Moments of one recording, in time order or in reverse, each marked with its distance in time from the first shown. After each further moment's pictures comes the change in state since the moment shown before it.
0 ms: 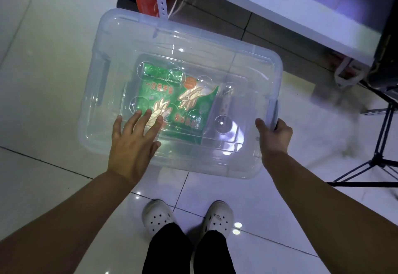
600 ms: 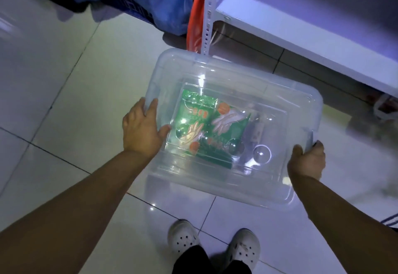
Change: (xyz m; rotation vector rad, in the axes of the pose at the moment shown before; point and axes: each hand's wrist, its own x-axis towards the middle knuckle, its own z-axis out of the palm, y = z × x) left_hand 0.060 -0.086 -0.042 -0.286 0.035 -0.397; right_hand -0.006 -0.032 0.025 -0.344 0.147 -0.154
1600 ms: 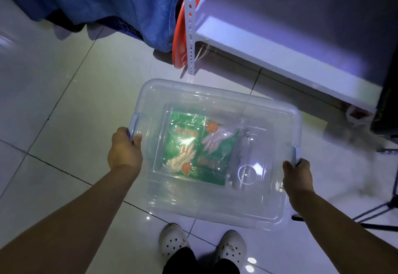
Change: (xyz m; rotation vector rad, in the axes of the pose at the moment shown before) left_hand -0.031 0.017 -0.013 -0.308 0.156 -0.431; right_hand -0.004 0.010 -0.064 0.183 -0.271 0.145
